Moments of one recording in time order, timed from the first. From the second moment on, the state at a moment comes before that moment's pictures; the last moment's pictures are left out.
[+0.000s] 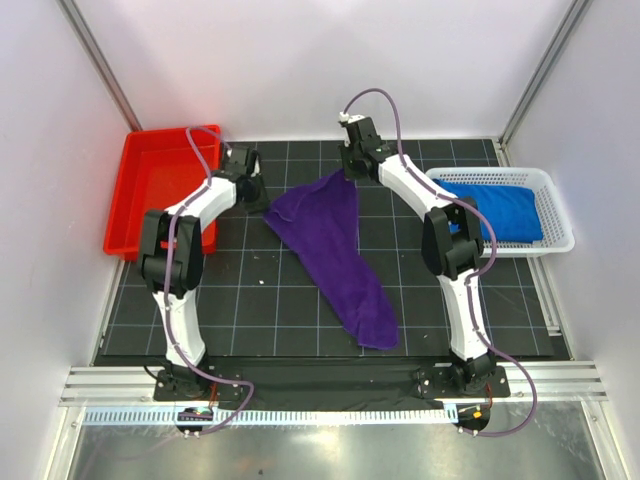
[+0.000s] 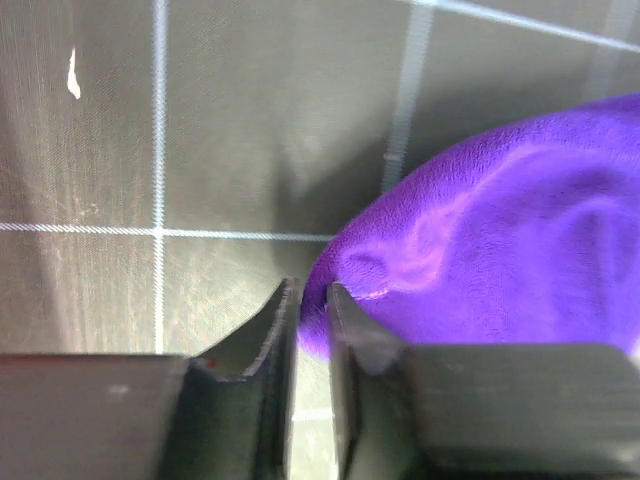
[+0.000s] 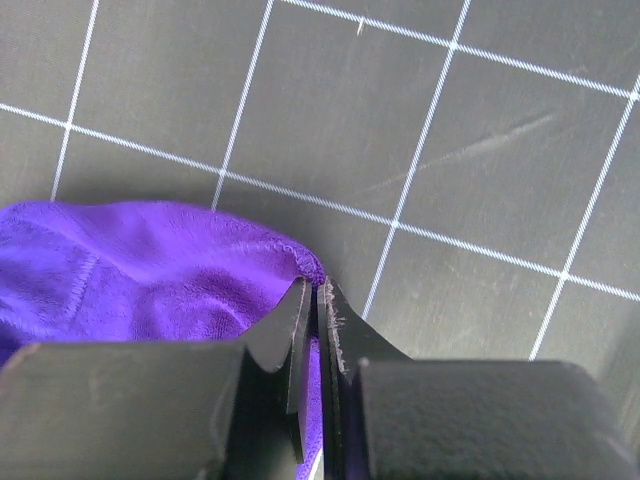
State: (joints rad) left arm -0.25 1.99 1.52 -0.48 0.03 -0.42; right arm 0.43 2.26 2.02 -0.52 0.08 0.15
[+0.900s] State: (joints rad) left arm -0.50 2.08 1.67 -0.50 -0.15 -0.35; right arm 0.43 2.38 2.08 -0.42 0.11 0.13
